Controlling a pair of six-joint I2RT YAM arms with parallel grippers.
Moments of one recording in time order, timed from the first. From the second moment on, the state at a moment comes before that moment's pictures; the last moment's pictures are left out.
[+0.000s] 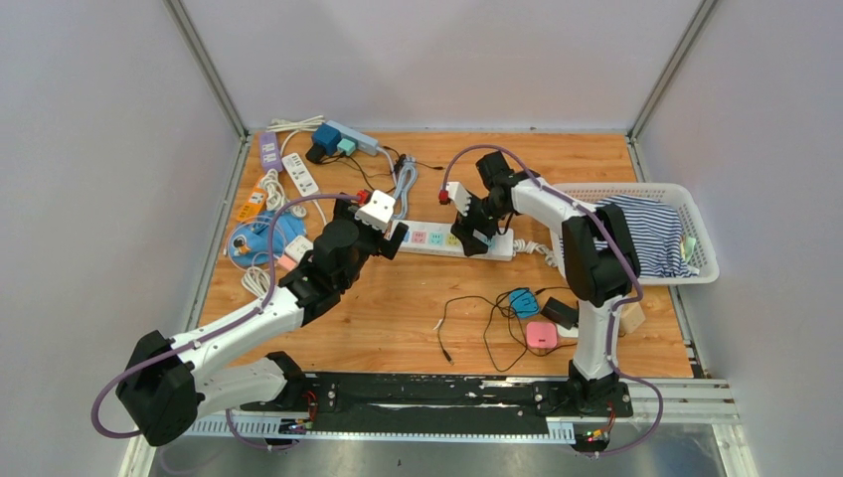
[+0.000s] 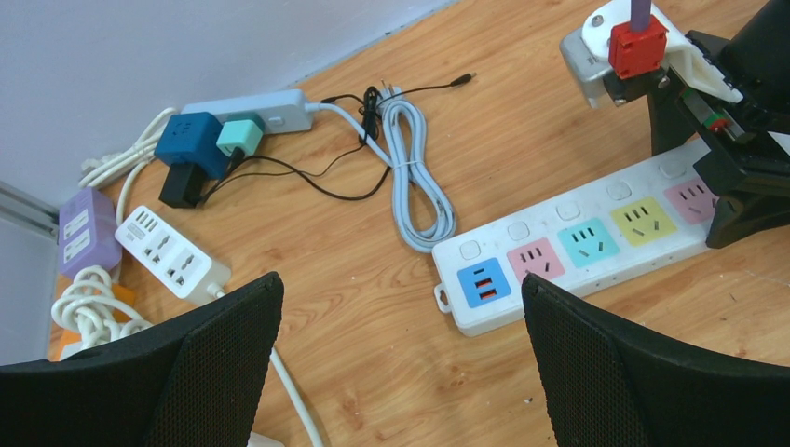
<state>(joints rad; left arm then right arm) -0.73 1.06 0.63 0.26 -0.40 0.21 0.41 1.98 1.46 -0.69 -0.48 -0.83</state>
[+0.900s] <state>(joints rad) -0.73 1.03 0.62 0.26 -0.41 0.21 0.43 2.01 1.79 -0.98 -0.52 -1.12</state>
